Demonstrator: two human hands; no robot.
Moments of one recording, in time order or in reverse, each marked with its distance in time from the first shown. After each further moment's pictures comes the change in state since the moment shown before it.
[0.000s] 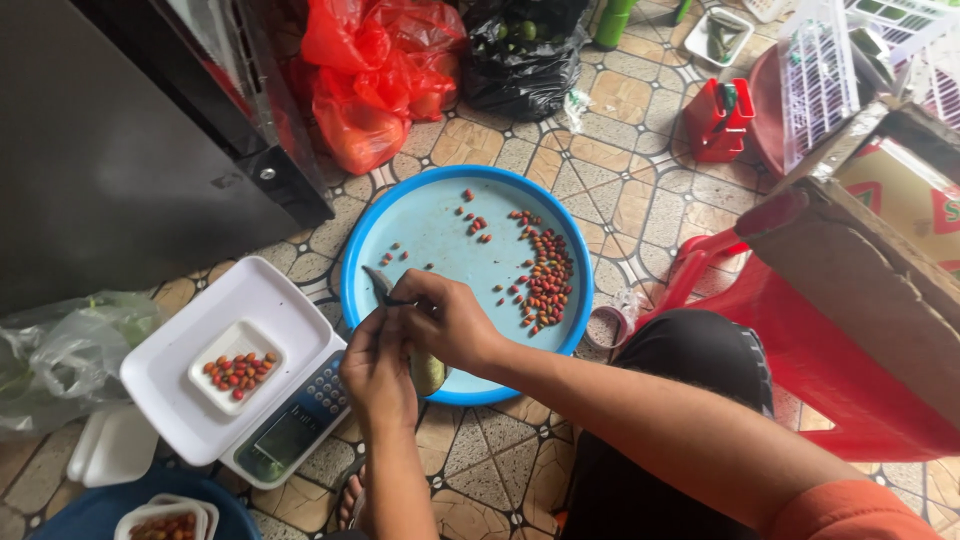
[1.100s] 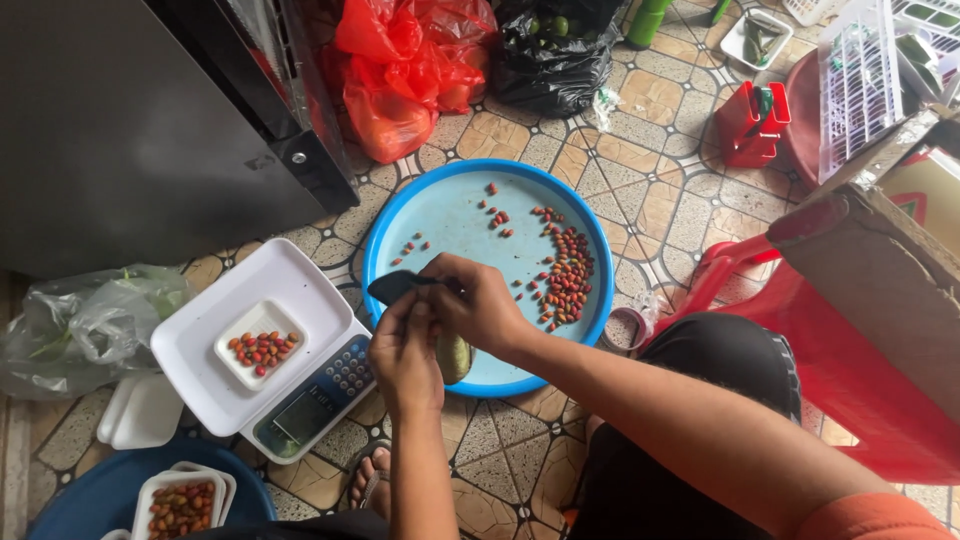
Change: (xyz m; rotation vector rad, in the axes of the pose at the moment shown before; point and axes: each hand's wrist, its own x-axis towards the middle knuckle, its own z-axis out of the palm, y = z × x) left_hand -0.003 -0.002 0.009 -0.036 0.065 -0.019; right_hand 0.004 0.008 -0.004 -0.018 -0.017 -0.009
